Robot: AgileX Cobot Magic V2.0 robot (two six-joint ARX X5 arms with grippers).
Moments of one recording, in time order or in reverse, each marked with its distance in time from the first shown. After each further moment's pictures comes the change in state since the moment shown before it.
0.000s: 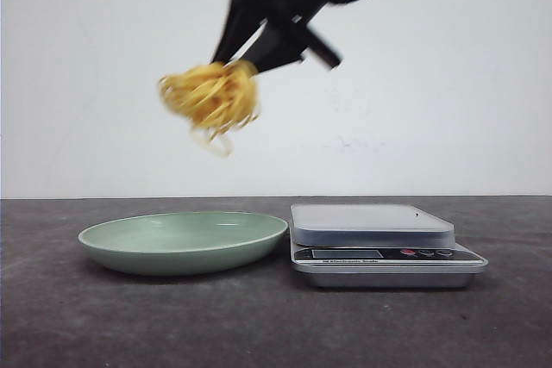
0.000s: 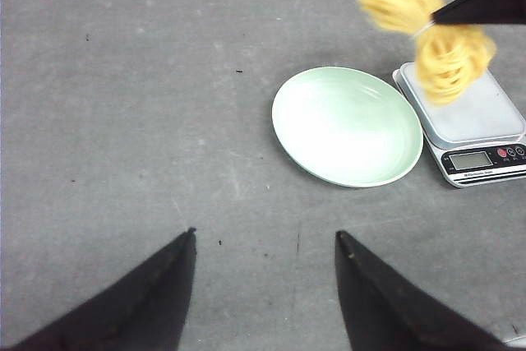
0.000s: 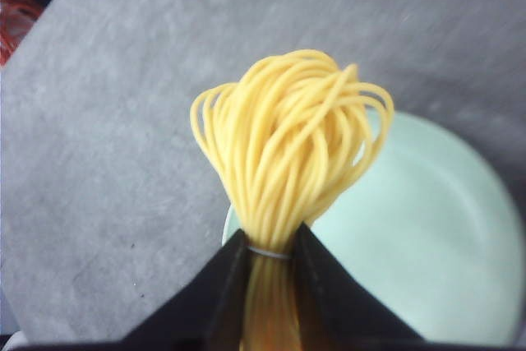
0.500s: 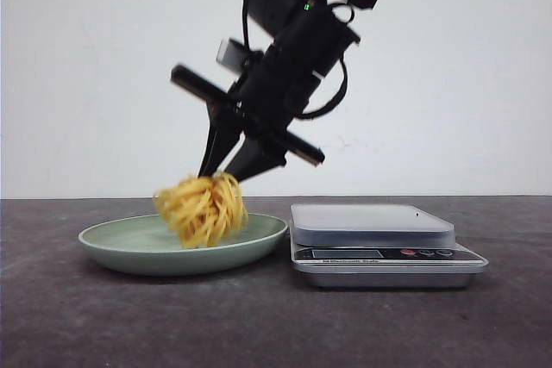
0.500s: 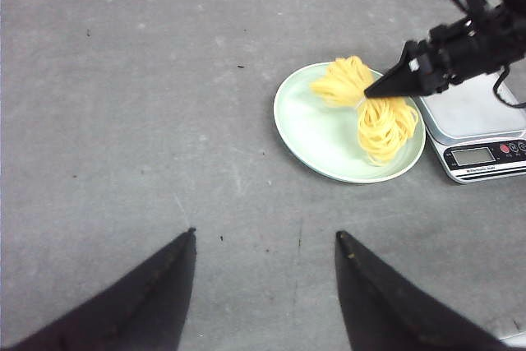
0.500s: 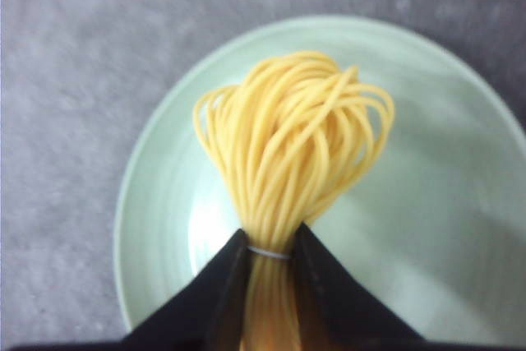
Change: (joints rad) left arm 0.000 0.000 0.000 -0.008 -0.001 0.000; right arm 0.009 0.218 0.000 0.045 0.026 0.049
